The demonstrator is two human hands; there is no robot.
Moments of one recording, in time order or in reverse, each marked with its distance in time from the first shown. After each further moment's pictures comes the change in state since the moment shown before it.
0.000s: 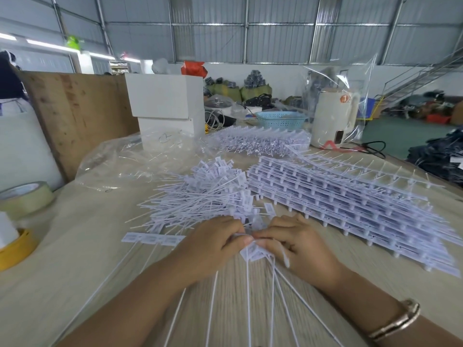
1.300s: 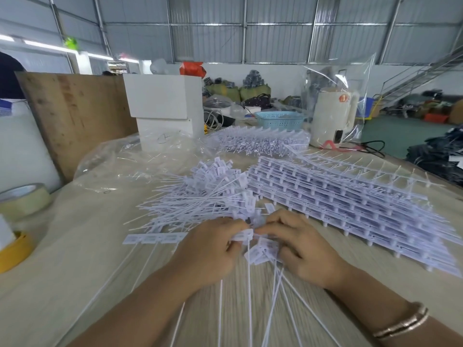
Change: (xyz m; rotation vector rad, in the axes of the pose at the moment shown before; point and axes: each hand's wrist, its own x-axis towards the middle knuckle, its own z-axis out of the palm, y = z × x) left_hand -0.002 0.011 0.003 0.080 0.099 -0.050; right_hand -0.005 0.010 -0.009 0.039 -0.173 0.086
